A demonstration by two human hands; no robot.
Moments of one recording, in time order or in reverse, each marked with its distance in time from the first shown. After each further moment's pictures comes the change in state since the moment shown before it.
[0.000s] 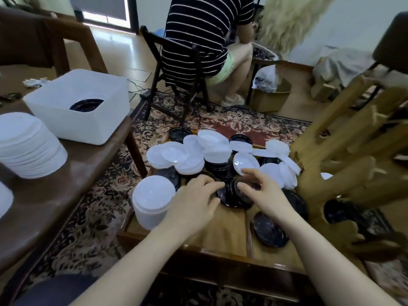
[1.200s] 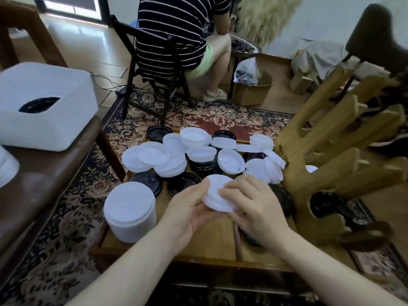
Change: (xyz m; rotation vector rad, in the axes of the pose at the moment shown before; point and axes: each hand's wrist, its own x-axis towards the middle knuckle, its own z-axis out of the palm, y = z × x) left_hand 0.014 0.021 0.020 -1.564 -0.107 -0.523; right_hand -0.020 0.020 0.004 -0.637 0.321 -0.945
